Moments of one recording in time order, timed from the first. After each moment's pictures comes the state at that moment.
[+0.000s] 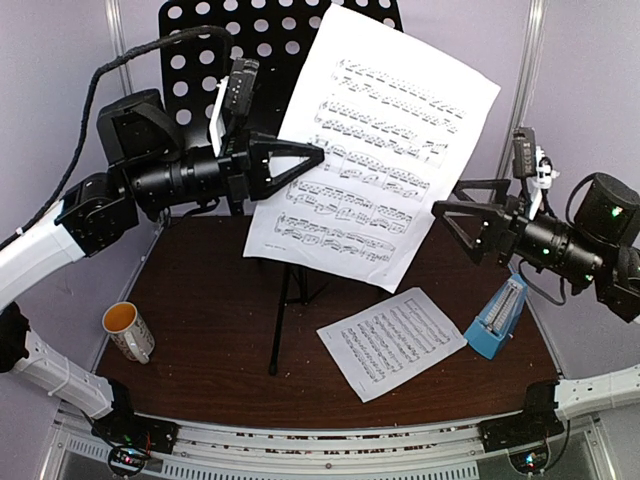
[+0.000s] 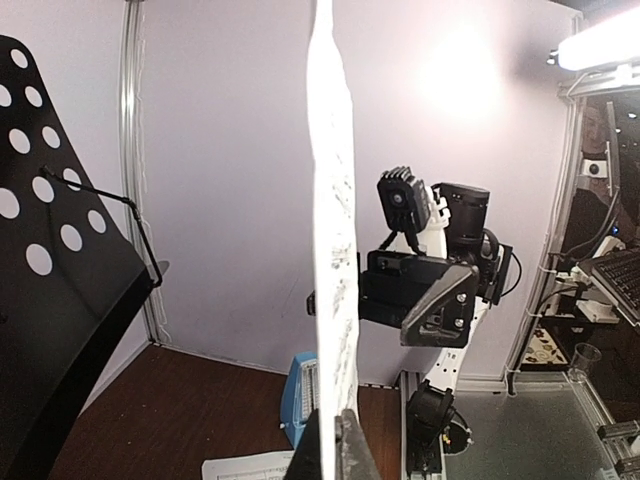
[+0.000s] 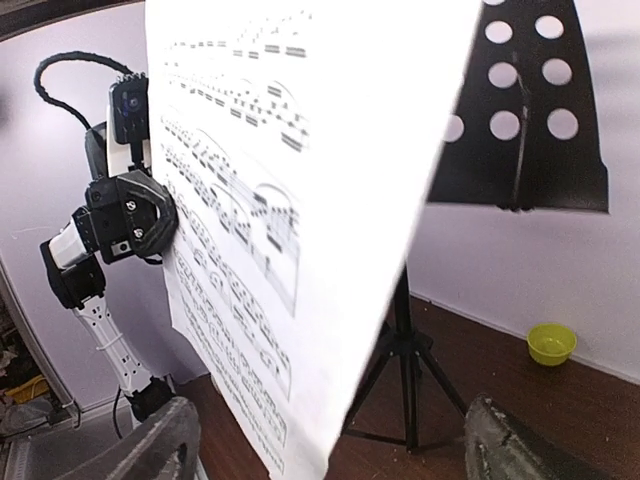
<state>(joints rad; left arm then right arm) -1.05 1.30 1.52 -0.11 0.39 -0.10 1.07 0.78 1.07 -0.19 0.10 0.18</state>
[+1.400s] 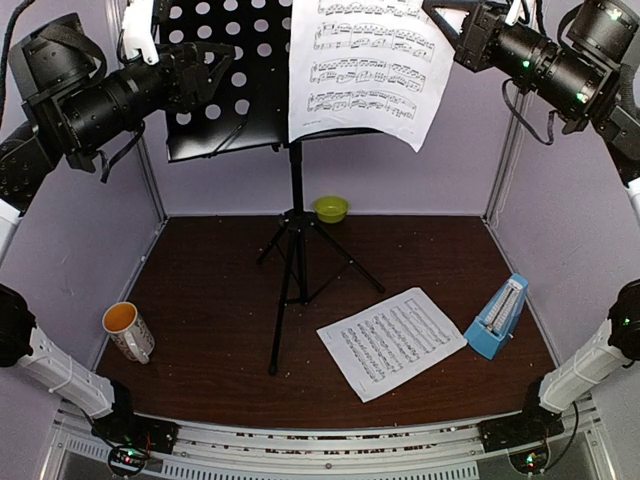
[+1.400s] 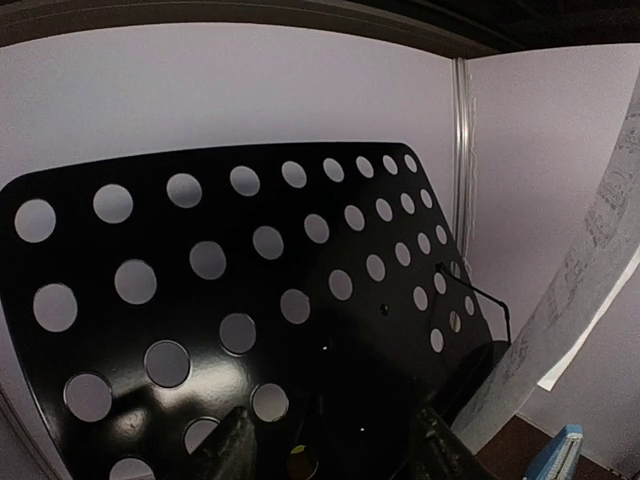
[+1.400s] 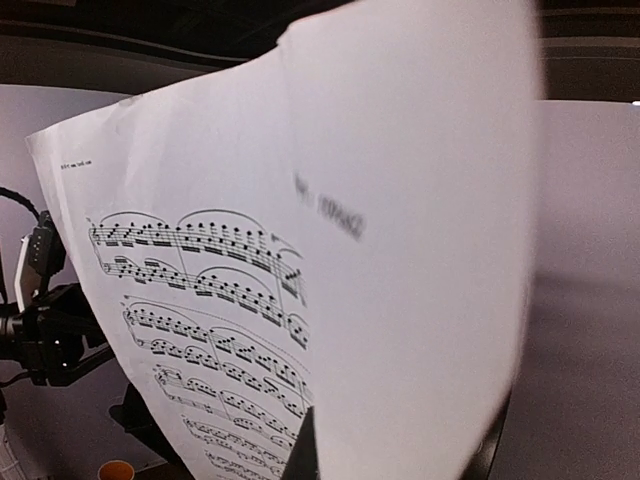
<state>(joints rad) -1.14 1.34 1.99 -0.44 -0.57 0.12 0.98 1.44 2.21 -0.43 0.19 -0.15</state>
